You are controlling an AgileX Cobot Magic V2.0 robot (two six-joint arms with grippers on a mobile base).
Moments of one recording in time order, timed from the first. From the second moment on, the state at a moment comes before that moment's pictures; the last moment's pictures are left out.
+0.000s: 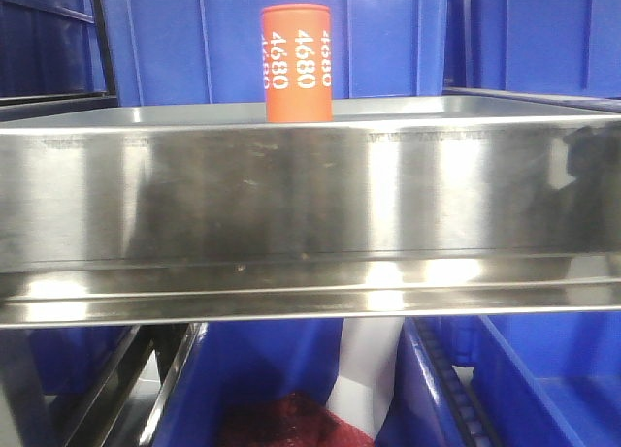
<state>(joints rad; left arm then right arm) -0.02 -0.02 0.03 0.04 0.01 -0.07 -0.02 -0.02 0.03 0.07 -0.01 0.07</state>
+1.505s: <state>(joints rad) -0.02 -0.02 0.03 0.04 0.01 -0.07 0.09 0.62 -0.88 0.47 0.56 -0.26</state>
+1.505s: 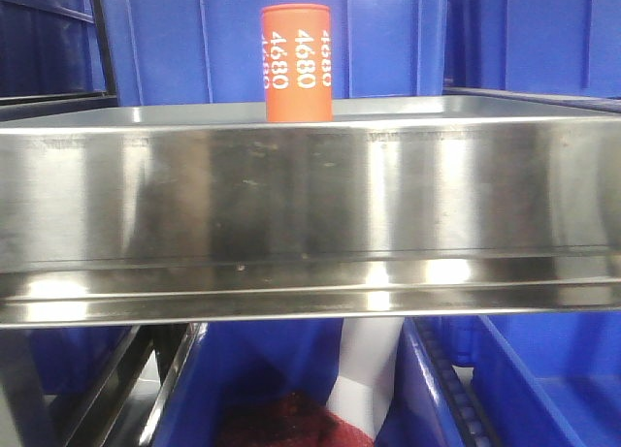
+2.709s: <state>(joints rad) -0.02 -0.02 0.03 0.04 0.01 -0.07 0.65 1.41 -0.93 0.64 0.00 -0.49</state>
